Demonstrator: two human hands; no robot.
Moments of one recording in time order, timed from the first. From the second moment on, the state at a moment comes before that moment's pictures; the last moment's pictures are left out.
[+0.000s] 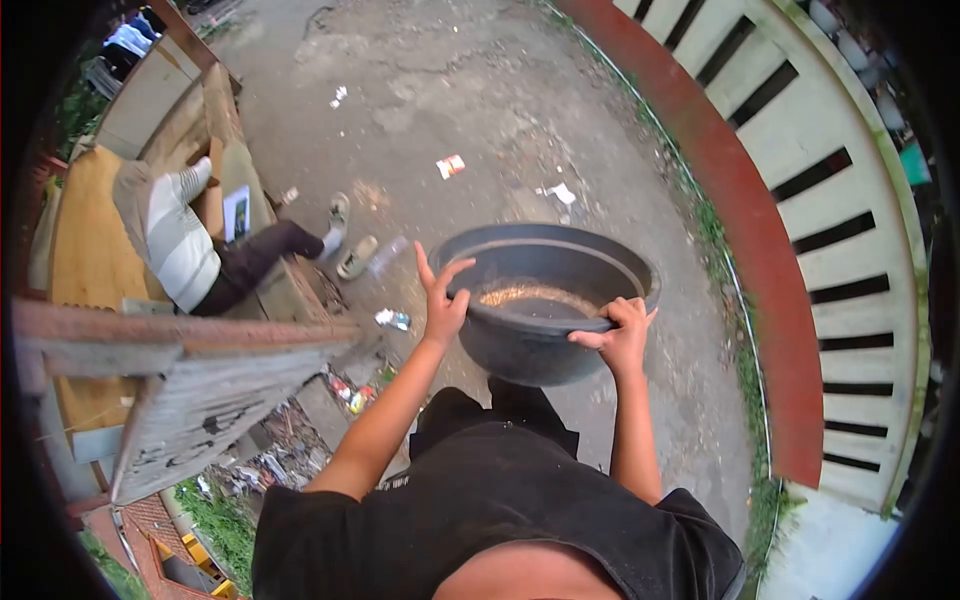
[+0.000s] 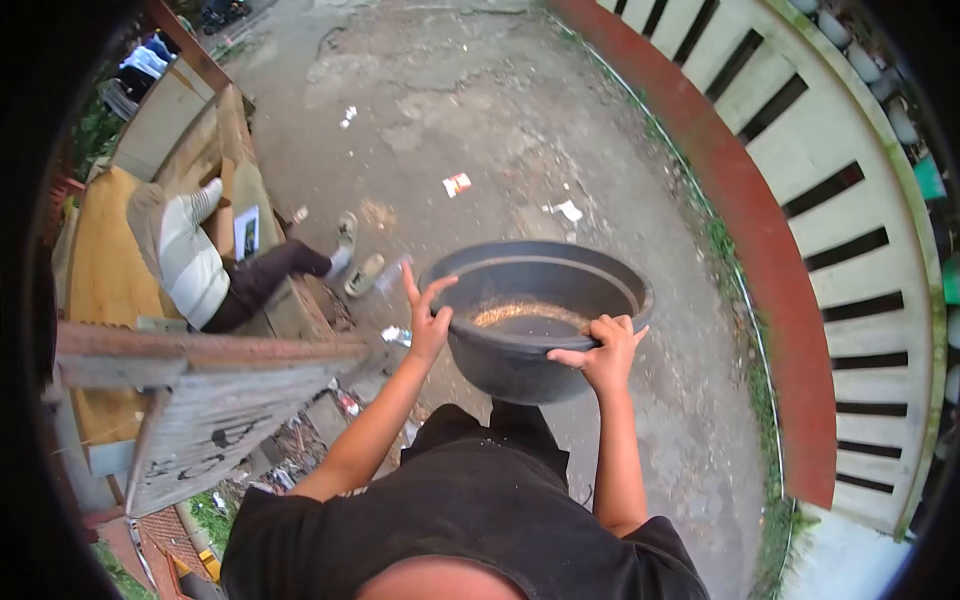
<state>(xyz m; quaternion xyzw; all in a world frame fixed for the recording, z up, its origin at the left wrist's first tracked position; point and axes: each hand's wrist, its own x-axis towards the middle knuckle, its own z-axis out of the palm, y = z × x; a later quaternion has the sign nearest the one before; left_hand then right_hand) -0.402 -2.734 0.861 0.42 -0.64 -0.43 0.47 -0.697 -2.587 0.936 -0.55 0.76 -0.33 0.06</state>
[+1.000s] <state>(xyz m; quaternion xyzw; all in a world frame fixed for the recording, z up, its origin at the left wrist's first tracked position) -0.418 -3.698 0.953 0.57 -0.57 -0.27 0.53 -0.755 -3.678 0.975 -0.71 0.59 -0.37 0.12</state>
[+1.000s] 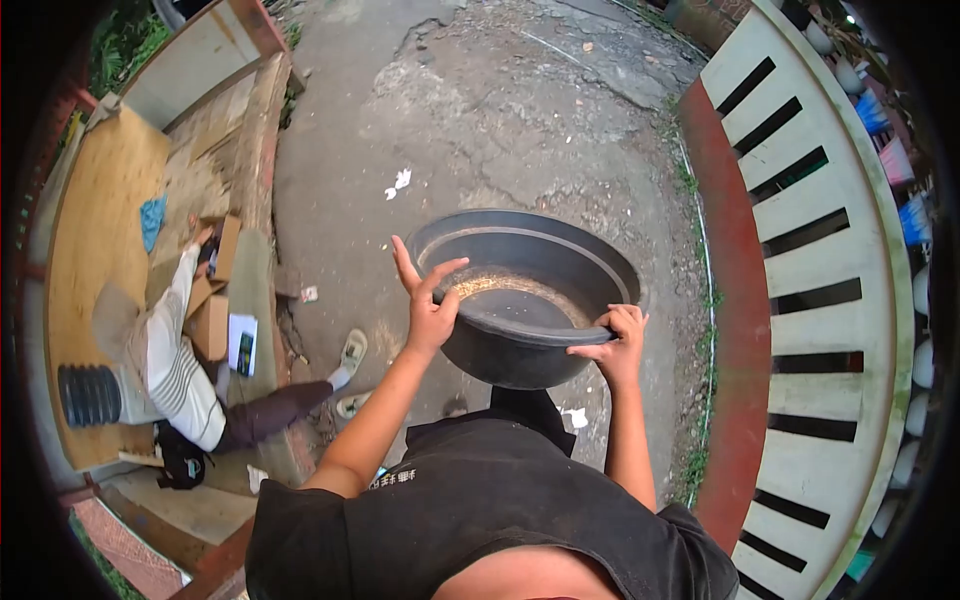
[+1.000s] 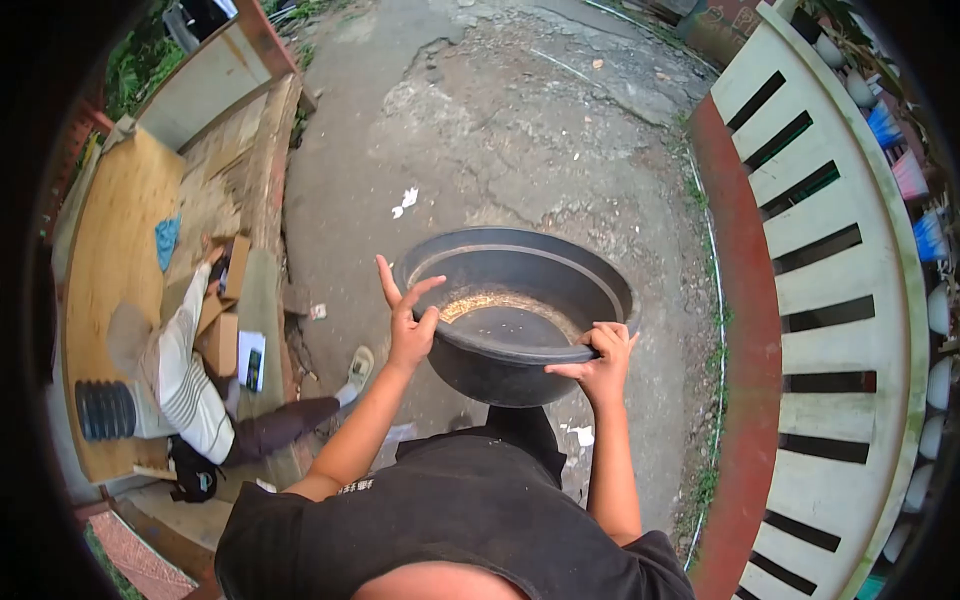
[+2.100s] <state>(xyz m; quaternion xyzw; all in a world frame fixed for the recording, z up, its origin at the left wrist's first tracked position) -0.293 -4.987 0.952 0.58 -0.49 -0.33 0.56 -0.622 -5.026 0.980 -0.75 0.52 -0.39 0.10</state>
